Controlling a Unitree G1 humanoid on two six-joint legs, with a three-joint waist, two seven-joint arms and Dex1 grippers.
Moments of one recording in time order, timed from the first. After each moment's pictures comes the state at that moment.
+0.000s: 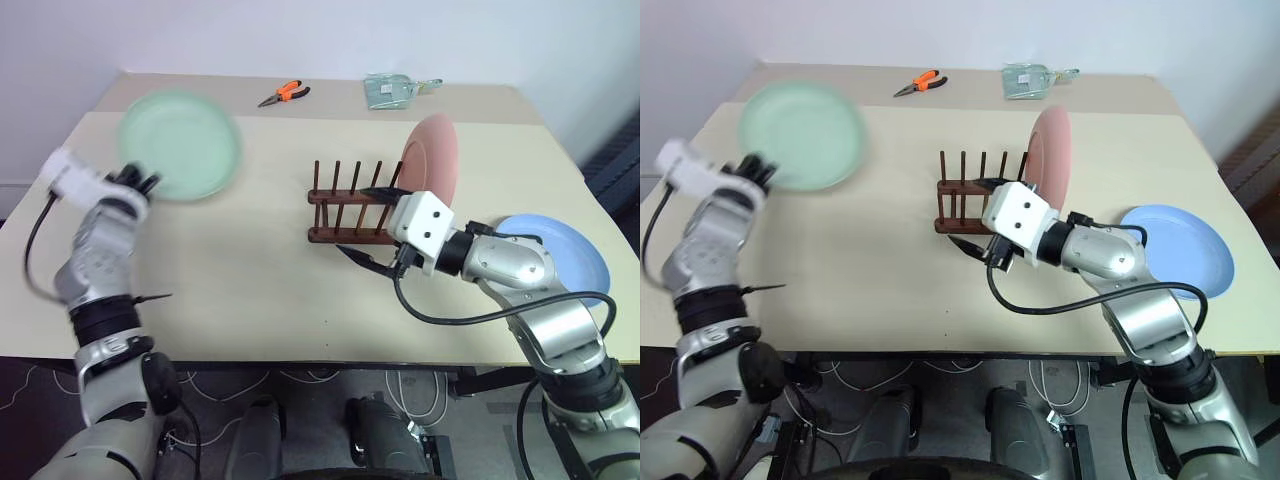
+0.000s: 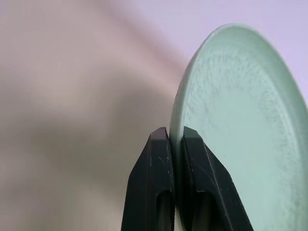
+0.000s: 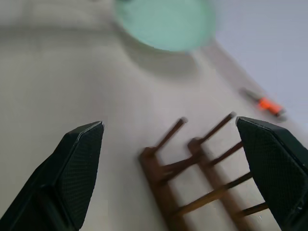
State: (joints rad) left arm -0.73 0.35 0.44 0.20 -0.68 0.54 -0.02; right arm -0.47 -0.65 0.23 -0.49 0.09 0.37 0.66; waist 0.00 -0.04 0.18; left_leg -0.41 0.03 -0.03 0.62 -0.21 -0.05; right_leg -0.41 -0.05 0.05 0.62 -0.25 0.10
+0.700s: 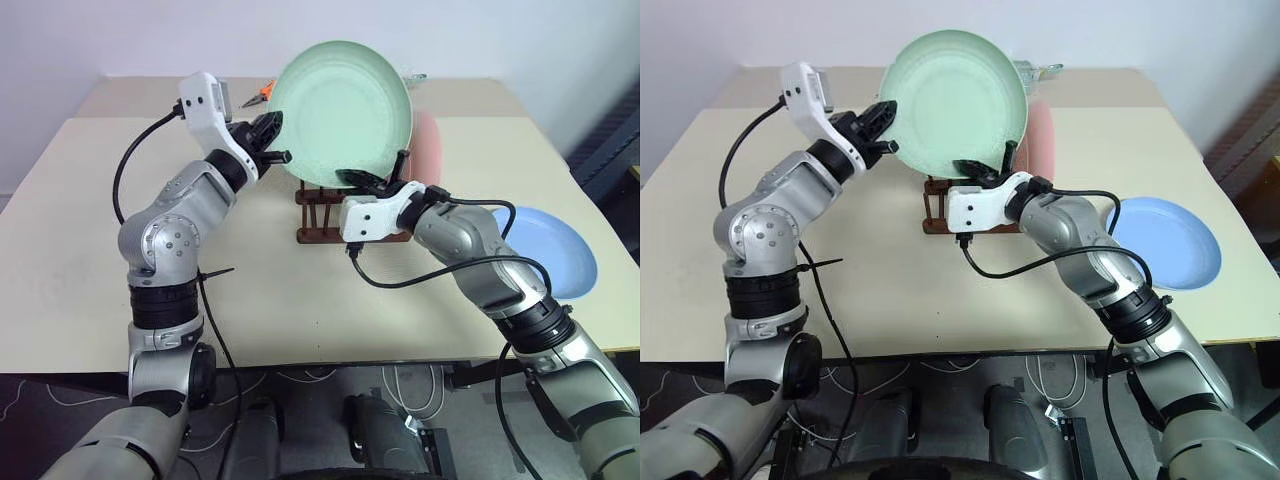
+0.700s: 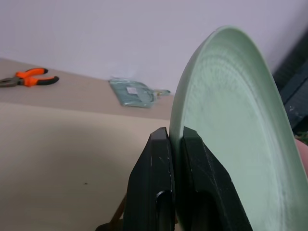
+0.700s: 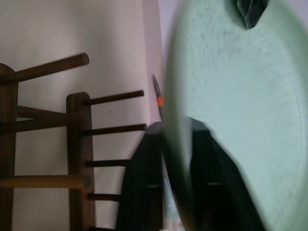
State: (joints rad) left arm -0.79 0.22 0.23 -0.12 -0.73 0.82 -0.04; right arm -0.69 -0.60 0.42 -0.11 -0.53 -0.01 0.47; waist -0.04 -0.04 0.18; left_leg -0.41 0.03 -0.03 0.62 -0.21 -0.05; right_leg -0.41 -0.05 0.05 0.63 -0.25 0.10
